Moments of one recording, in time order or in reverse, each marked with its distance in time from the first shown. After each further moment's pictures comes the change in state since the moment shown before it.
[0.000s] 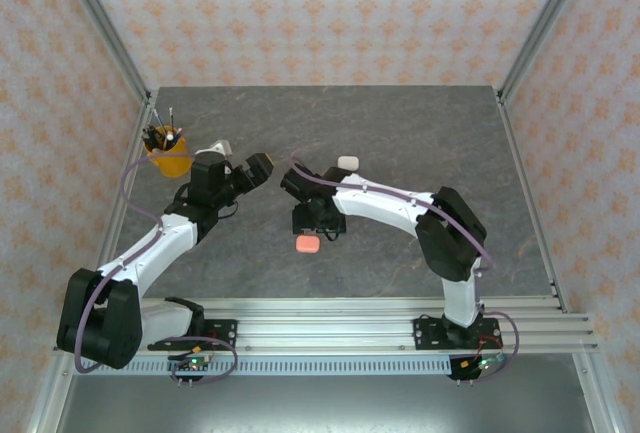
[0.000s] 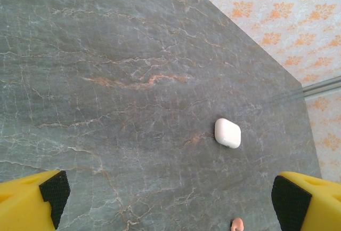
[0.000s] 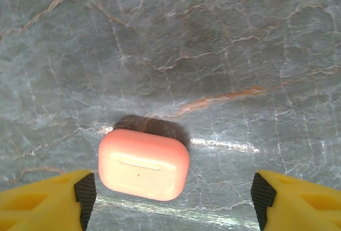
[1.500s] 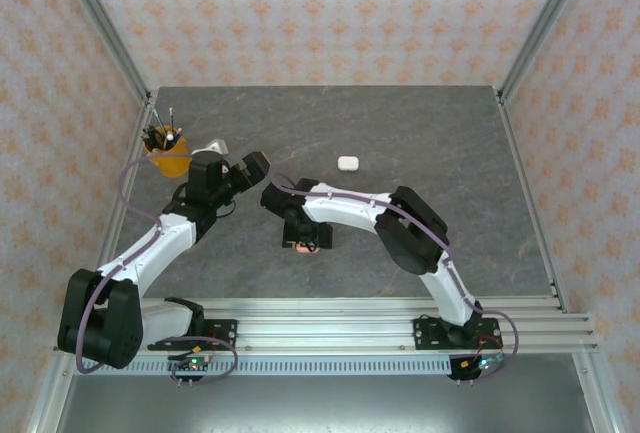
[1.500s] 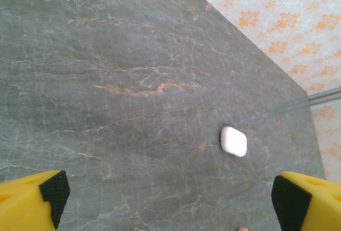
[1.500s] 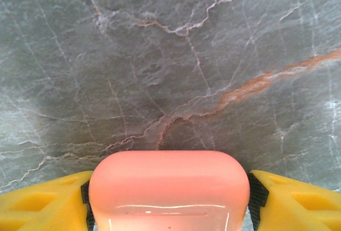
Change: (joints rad) left arm 0.016 0.000 0.000 0.000 -0.012 0.000; right arm 0.072 0.232 0.153 -0.094 -0.011 0.163
